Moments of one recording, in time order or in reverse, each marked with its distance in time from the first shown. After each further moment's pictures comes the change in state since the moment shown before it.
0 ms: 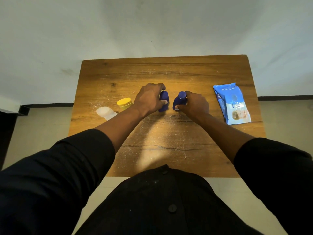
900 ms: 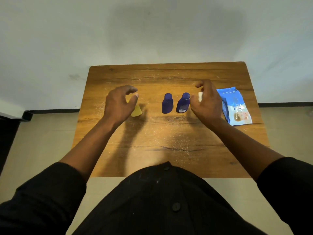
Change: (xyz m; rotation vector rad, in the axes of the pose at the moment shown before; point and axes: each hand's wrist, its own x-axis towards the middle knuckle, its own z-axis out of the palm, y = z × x) left_hand -0.096 -0.064 -0.057 -0.261 0.412 -0.073; right_hand -0.051 -0.023 -0.041 0.217 0.411 -0.111
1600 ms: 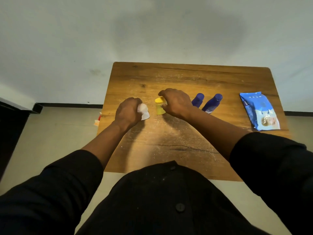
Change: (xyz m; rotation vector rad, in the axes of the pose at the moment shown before) left_hand -0.021 -0.110 -0.027 0.279 -0.282 -0.154; right_hand 0.001 -0.151 0.135 -0.443 -0.556 -0.393
